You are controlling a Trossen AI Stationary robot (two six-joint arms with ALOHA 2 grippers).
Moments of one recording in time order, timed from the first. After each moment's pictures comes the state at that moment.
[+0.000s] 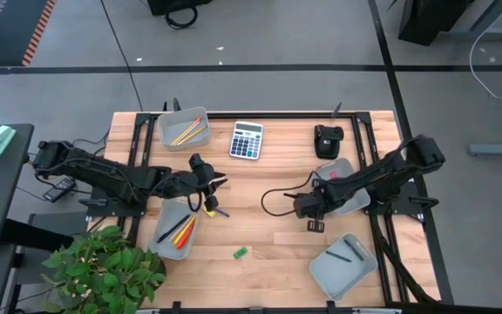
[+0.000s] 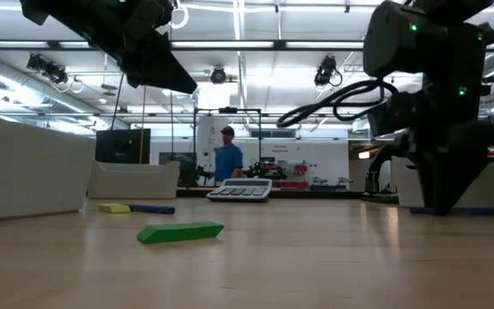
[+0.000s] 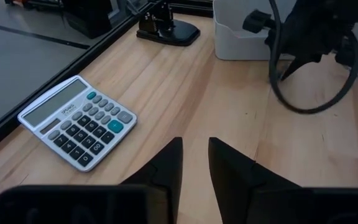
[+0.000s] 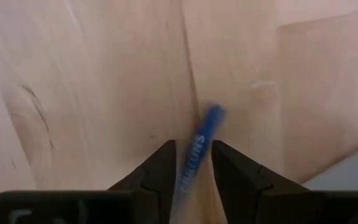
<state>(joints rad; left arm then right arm) -0.16 1.19 0.65 0.02 -0.53 -0.25 0.24 1.58 0.76 -0.66 0.14 0.43</state>
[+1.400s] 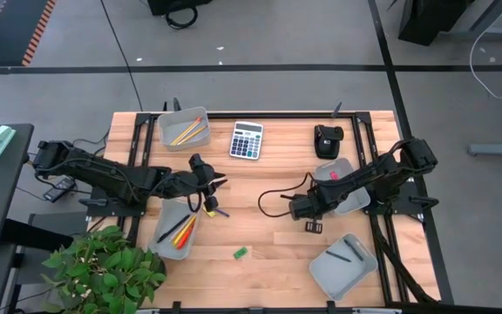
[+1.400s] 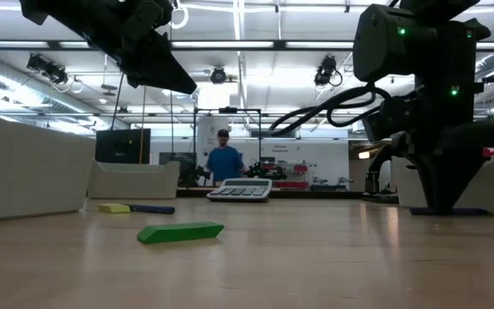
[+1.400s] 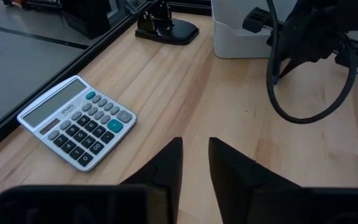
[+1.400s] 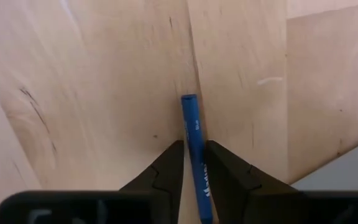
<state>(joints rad) -0.16 1.19 0.65 0.01 -0.52 -0.24 0.24 1.67 0.84 -0.74 0.12 0.46</state>
